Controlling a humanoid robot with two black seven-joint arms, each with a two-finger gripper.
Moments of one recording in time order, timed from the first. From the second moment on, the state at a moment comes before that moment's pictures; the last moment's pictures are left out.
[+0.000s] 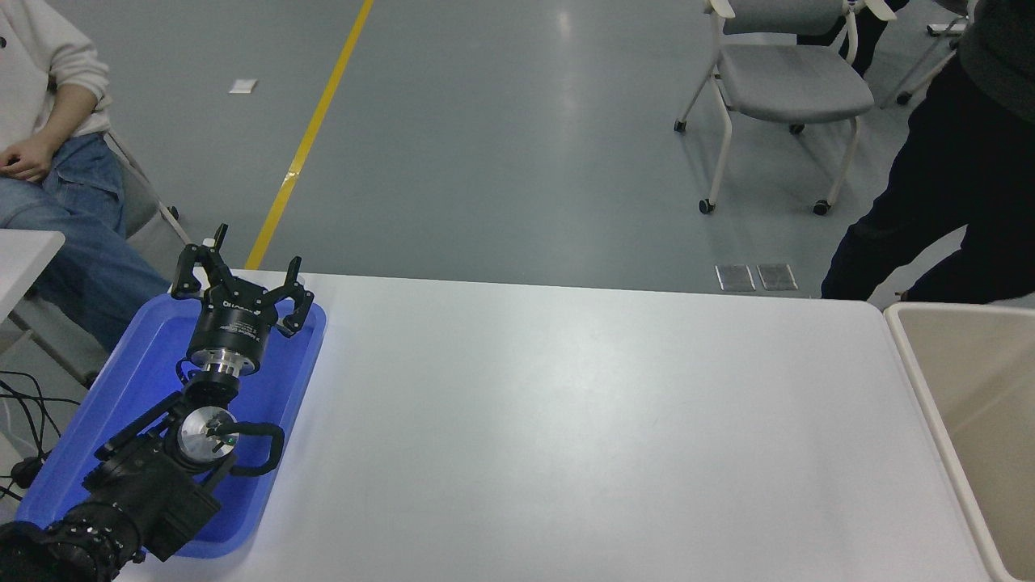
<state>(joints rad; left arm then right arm) -0.62 0.18 -0.87 -0.41 -0.09 -0.58 -0.50 1.12 -0.74 -0.98 0.34 -0.19 0.16 -0.12</state>
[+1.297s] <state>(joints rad) -0.62 0.18 -0.87 -0.41 -0.09 -0.58 -0.50 0.80 -0.64 -0.77 0.27 -0.14 -0.04 -0.13</state>
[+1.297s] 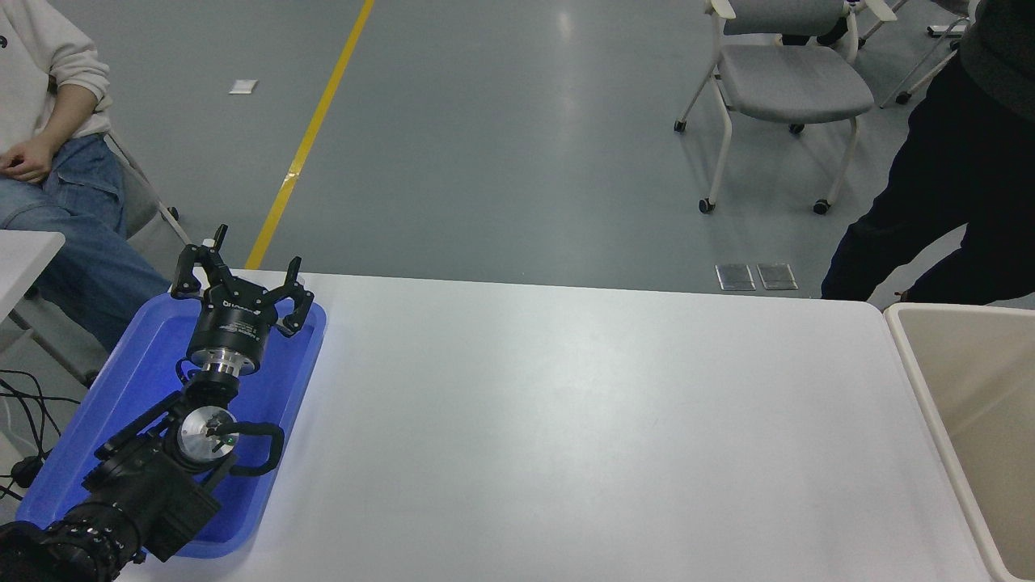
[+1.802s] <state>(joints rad) -0.62 0.18 -0.87 -0.41 -0.09 -0.58 -0.50 0.91 -0.63 -0.75 0.29 -0.14 -0.07 -0.13</state>
